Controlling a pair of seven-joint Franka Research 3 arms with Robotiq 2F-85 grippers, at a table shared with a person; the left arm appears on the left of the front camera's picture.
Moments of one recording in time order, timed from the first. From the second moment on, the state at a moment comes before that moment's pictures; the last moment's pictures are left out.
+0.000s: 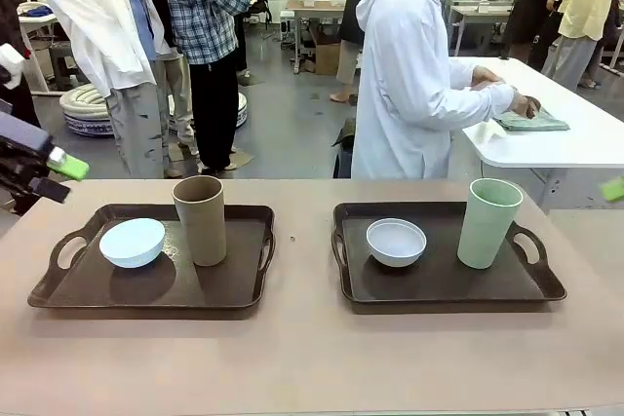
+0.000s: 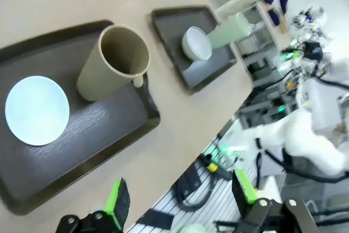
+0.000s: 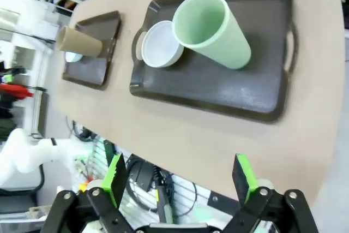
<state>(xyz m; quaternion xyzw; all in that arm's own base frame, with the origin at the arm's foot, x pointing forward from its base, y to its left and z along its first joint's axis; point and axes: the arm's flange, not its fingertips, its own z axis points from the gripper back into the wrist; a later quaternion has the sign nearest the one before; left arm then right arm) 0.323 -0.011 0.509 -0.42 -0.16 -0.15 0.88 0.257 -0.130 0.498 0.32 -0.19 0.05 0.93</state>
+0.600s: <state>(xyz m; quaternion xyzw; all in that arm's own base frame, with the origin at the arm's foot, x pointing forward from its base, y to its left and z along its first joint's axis) 0.347 0.035 0.476 -0.48 -0.14 -0.04 0.87 0.236 -0.193 0.432 0.45 -0.23 0.04 0.86</state>
